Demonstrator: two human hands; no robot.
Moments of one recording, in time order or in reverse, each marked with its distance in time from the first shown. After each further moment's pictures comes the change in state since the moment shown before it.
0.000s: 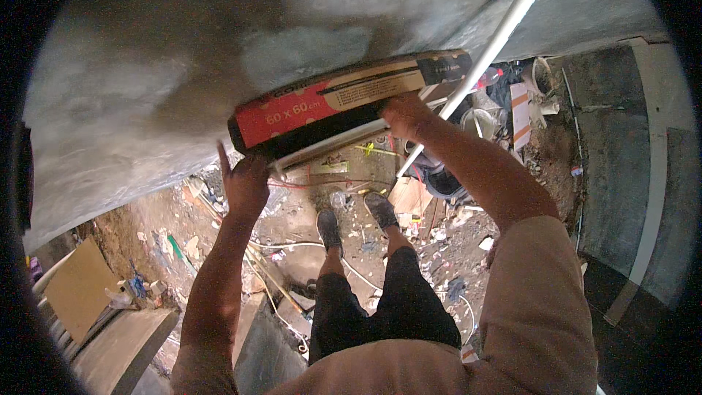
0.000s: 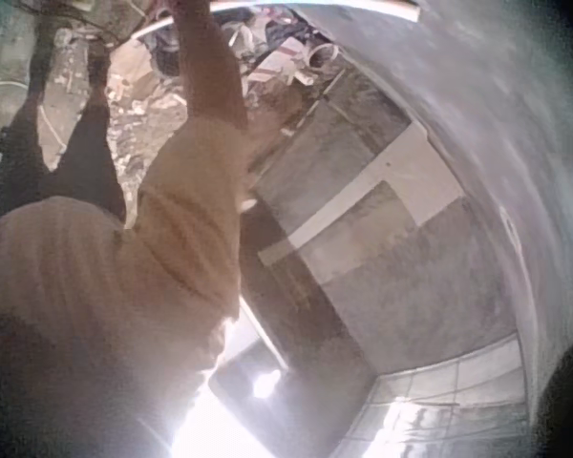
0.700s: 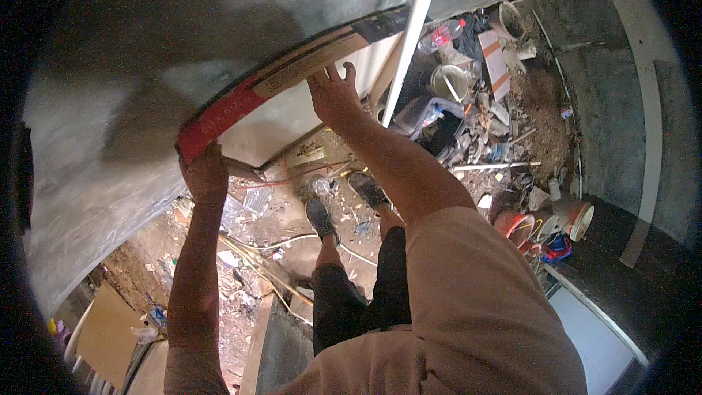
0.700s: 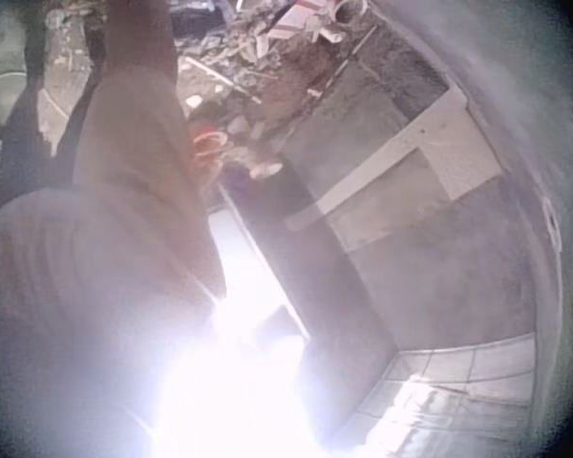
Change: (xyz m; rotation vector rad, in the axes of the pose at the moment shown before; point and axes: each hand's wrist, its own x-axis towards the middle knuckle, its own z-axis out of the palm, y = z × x) left_hand 0.047 -0.013 0.038 0.375 0.018 0.040; right_hand 0.032 -0.059 0.028 0.036 0.510 0.507
